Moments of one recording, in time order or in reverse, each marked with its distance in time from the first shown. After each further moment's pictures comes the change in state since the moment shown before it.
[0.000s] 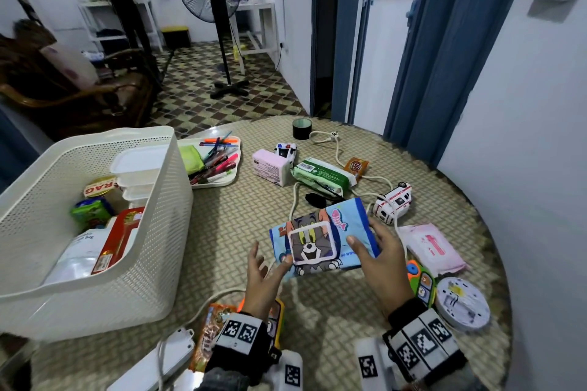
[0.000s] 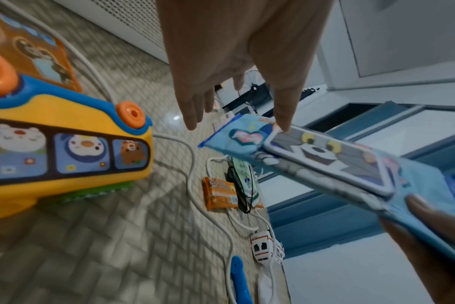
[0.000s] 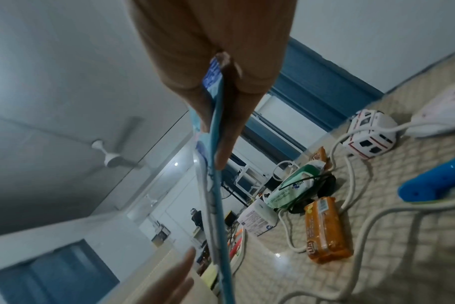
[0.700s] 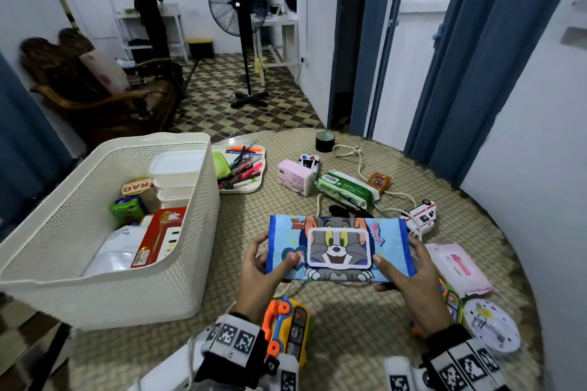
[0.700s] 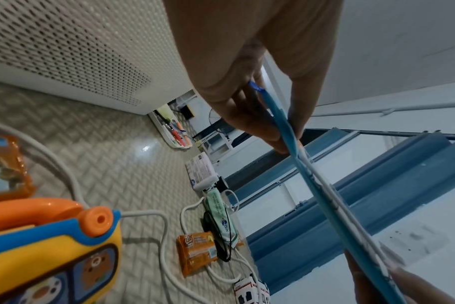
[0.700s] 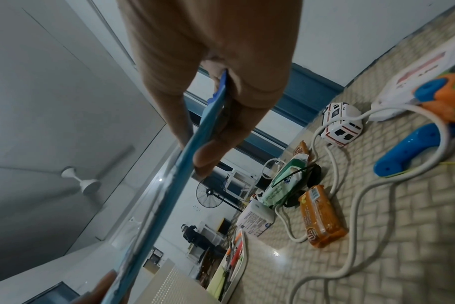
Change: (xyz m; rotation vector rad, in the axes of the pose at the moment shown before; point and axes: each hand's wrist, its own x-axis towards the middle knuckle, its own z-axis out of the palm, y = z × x) left_hand -0.023 0.052 -0.046 -0.140 -0.022 0.259; right_hand -0.012 -0.002 0.001 0.122 0.025 0.165
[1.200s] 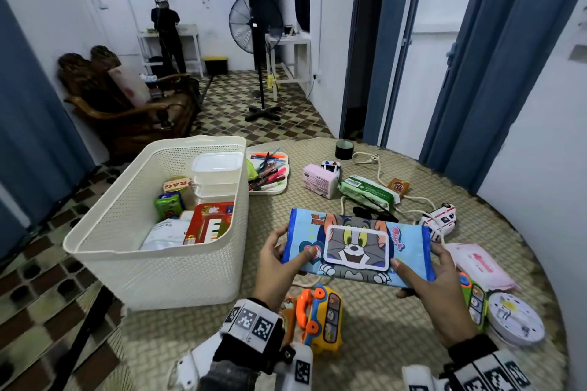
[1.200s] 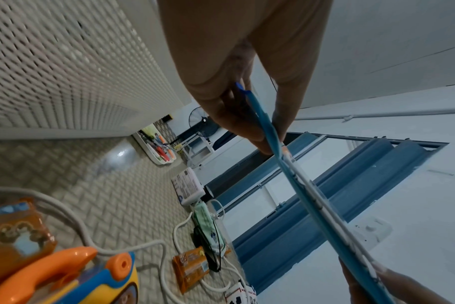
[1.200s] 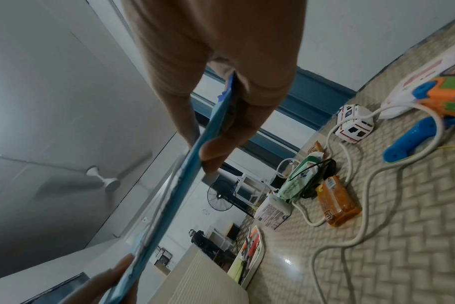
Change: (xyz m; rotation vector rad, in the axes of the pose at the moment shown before) left_hand -0.031 0.029 -0.047 0.014 -0.045 0.057; right_hand -0.064 -0.011 0.037 -0.009 0.047 -0.018
